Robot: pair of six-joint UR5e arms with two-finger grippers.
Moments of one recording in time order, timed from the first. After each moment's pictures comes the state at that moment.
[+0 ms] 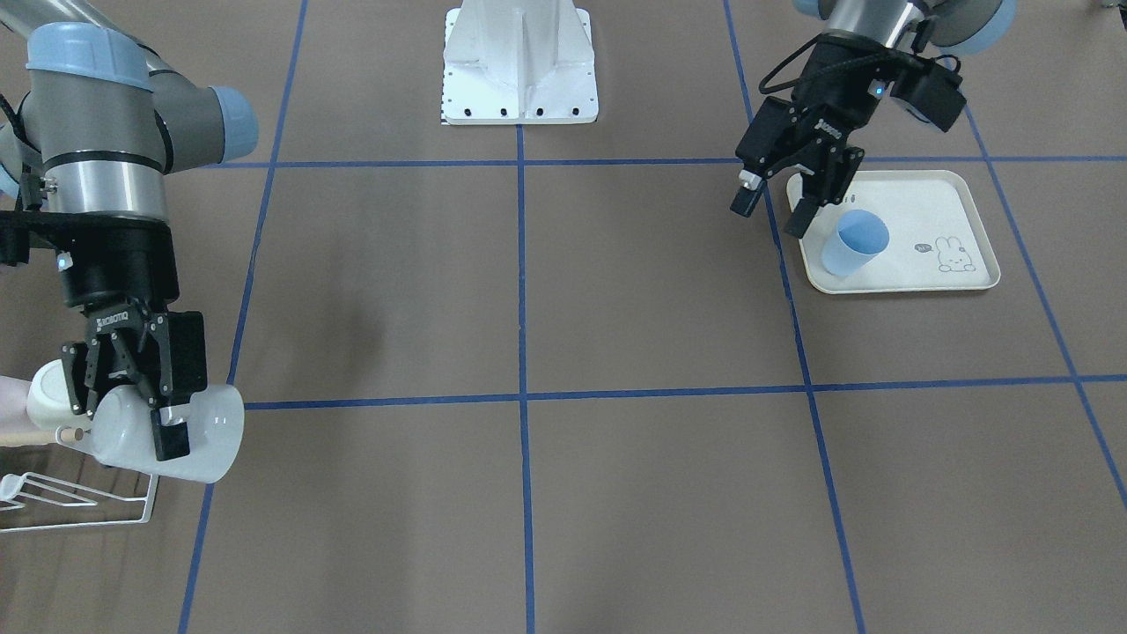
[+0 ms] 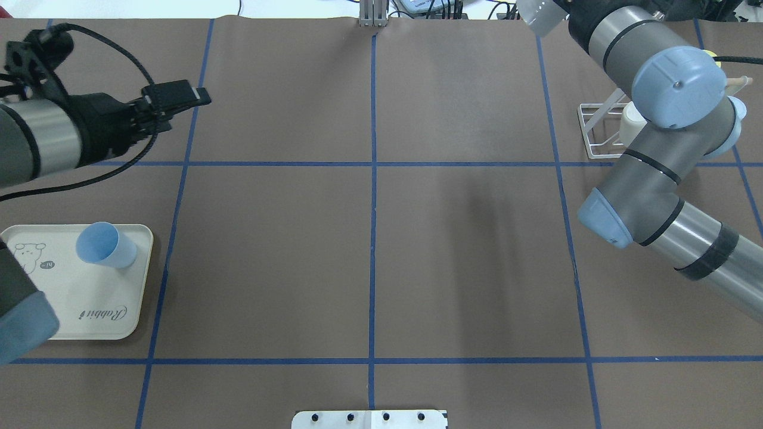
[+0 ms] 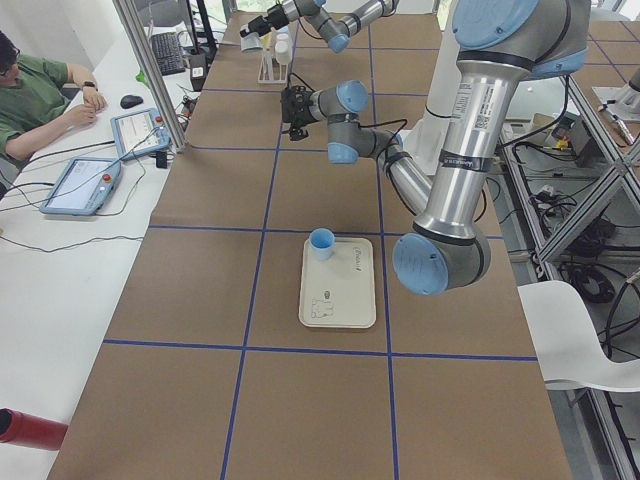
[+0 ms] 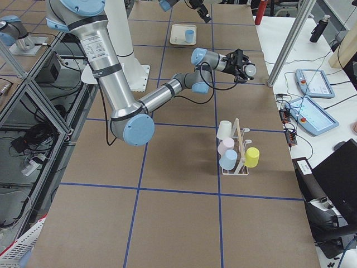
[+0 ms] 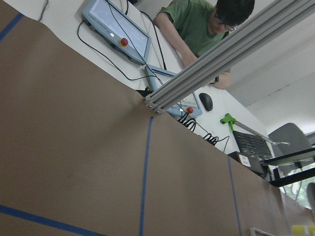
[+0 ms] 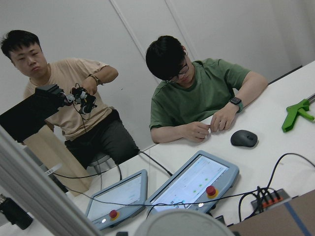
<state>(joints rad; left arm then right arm) -0.77 -1.71 -2.11 -2.24 -1.61 -1.48 0.87 -1.14 1.65 -0.73 1.17 1.33</state>
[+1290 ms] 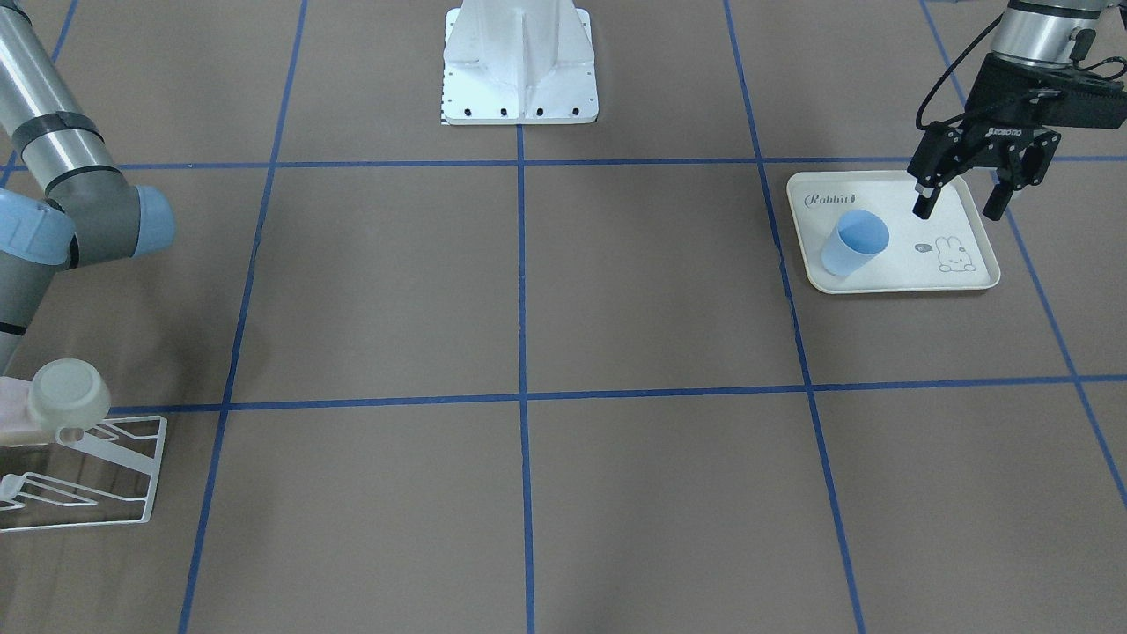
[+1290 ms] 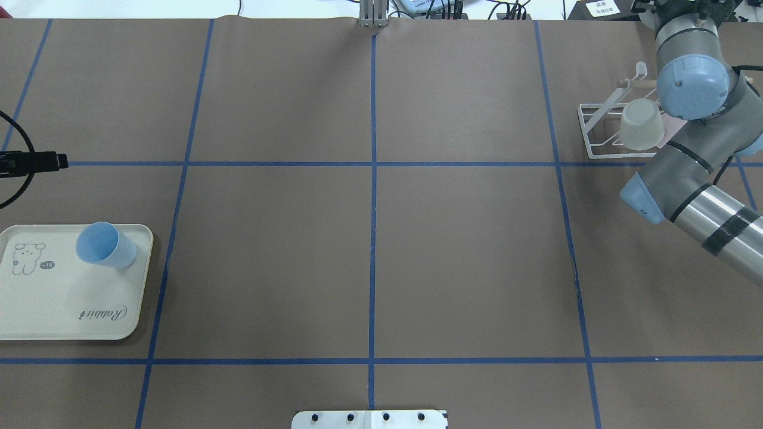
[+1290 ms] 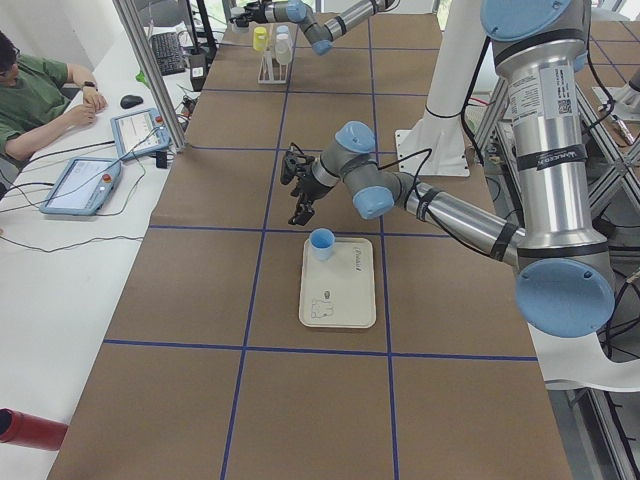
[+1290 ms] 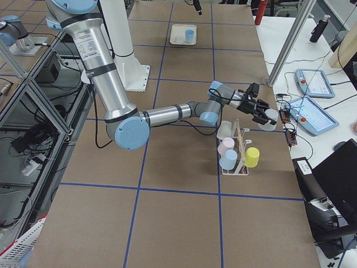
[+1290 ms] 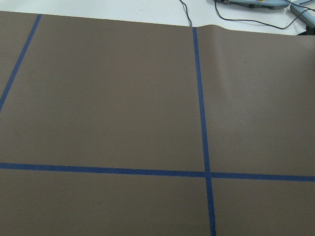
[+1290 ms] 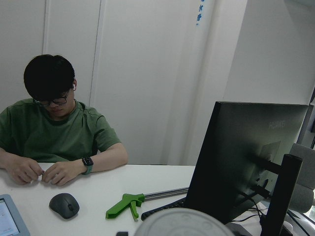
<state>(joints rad) -0.92 -1.37 -2.14 -2.18 -1.77 -1.04 0.97 -1.19 1.33 -0.62 0.93 0.94</state>
